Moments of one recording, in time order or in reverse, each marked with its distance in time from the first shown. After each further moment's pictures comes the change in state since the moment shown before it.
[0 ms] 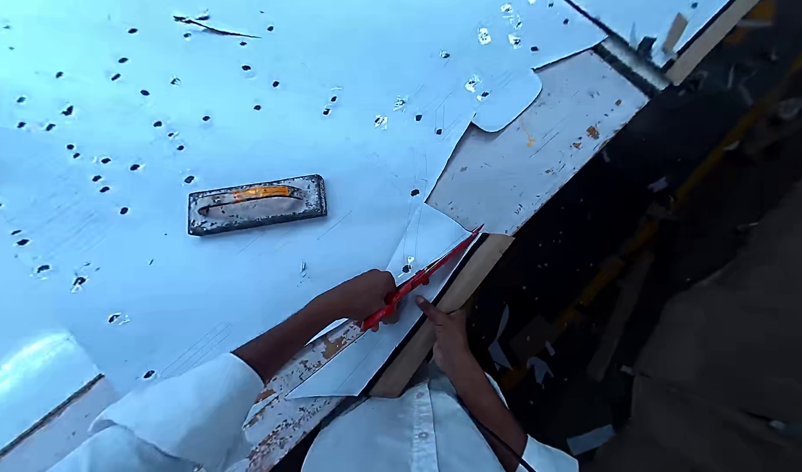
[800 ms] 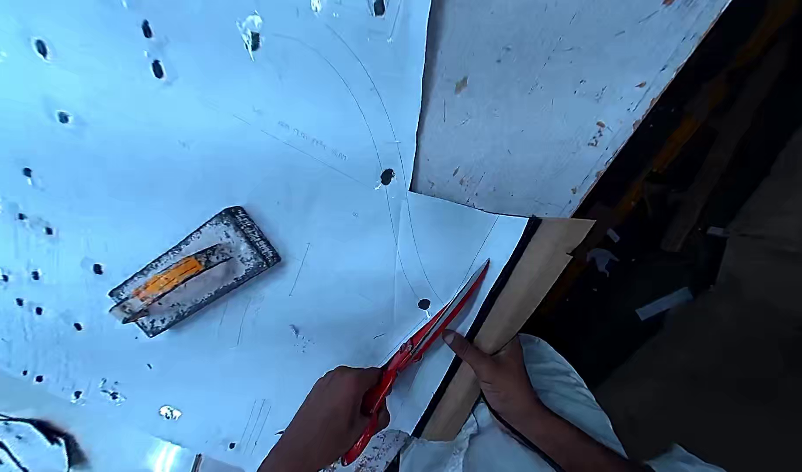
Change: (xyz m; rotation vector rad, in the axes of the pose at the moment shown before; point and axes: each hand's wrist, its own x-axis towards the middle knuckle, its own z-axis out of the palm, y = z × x) left_hand -0.046 -0.074 0.018 0.086 -0.072 -0.135; right_hand -0.004 -0.006 0.021 0.120 0.152 0.207
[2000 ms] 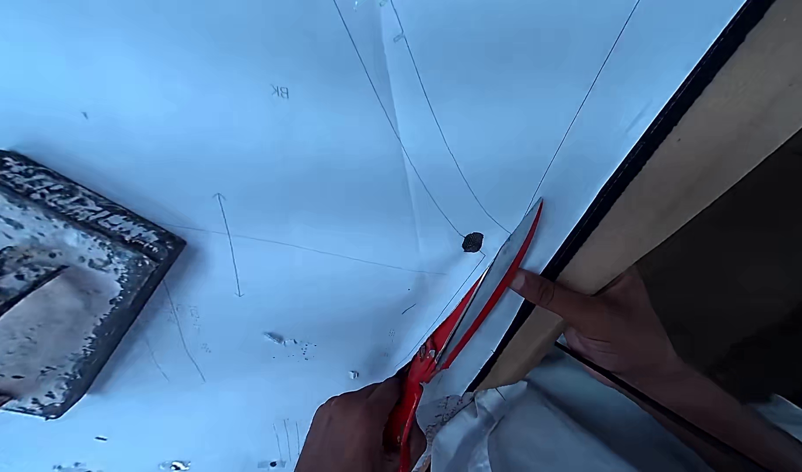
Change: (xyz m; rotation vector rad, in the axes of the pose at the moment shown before) left_hand -0.022 -0.048 0.000 0.044 0.005 0.220; right_hand -0.011 0.012 0.010 -0.024 0.064 -0.234
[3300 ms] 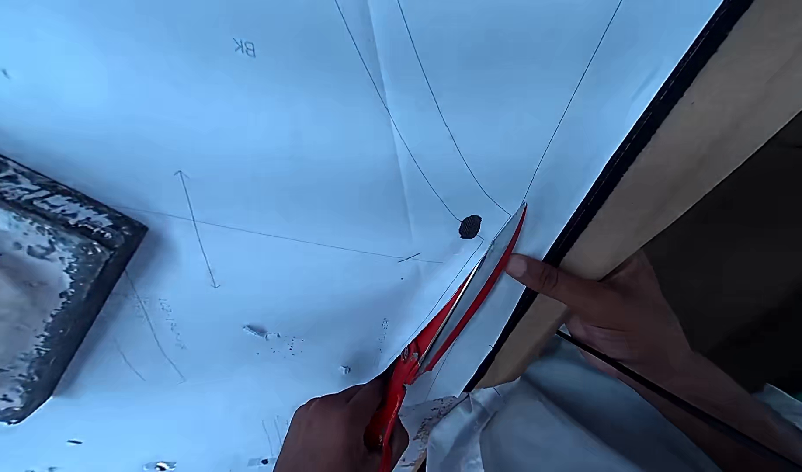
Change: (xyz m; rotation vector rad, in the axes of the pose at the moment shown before) left_hand -0.010 -0.015 0.003 0.065 0.011 0.027; right_hand 0.001 0.000 0.002 -0.012 0.019 0.003
